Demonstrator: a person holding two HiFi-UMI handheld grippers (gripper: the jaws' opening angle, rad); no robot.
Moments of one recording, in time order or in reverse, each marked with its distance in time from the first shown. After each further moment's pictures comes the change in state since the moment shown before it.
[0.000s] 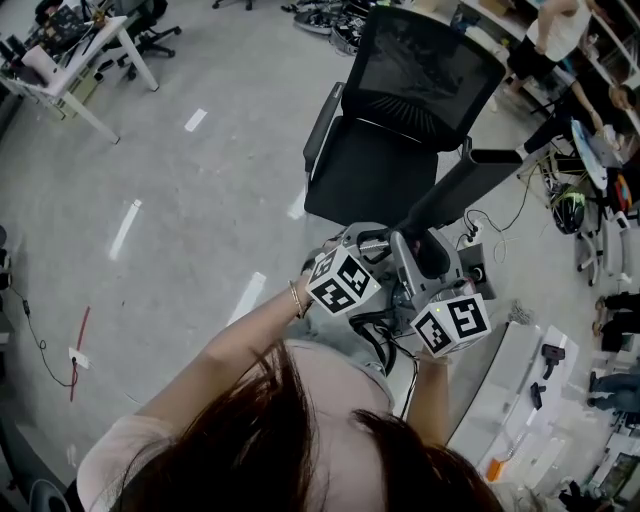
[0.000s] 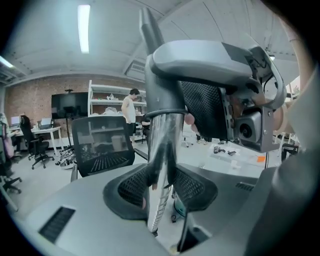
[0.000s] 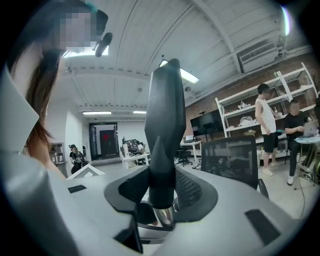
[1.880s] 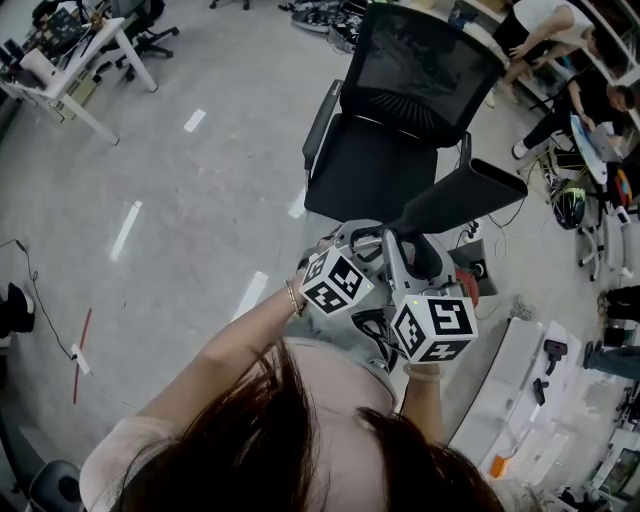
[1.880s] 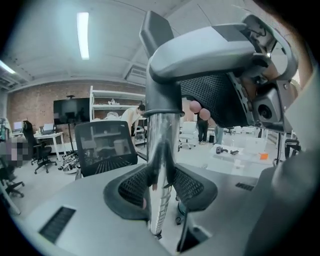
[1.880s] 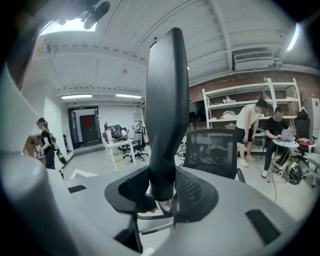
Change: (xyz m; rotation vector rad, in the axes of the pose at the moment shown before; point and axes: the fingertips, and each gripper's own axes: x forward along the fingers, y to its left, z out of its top) left arm -0.008 0.002 -0.002 0.031 -0.041 0.034; right arm -0.002 0.009 -0.009 0.014 0.198 -0.232
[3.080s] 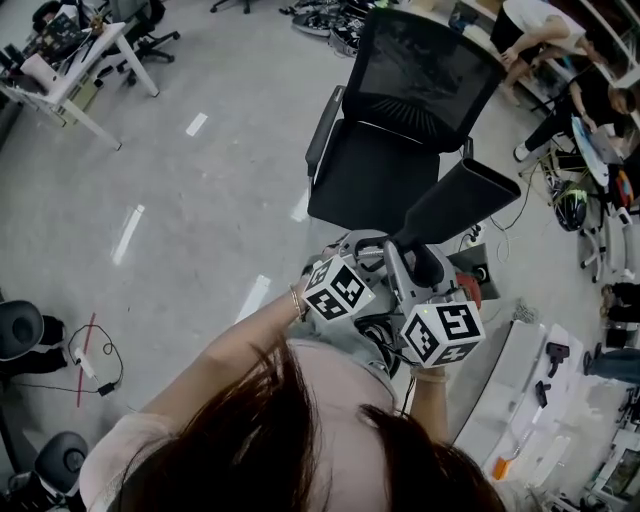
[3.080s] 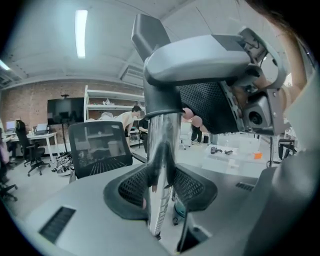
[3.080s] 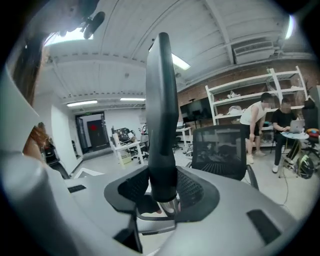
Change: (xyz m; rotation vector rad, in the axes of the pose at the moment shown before) left arm 0.001 -0.004 0.002 0.016 -0.013 -0.065; right arm 0.005 0.001 -0.004 0.045 -0.005 0.104
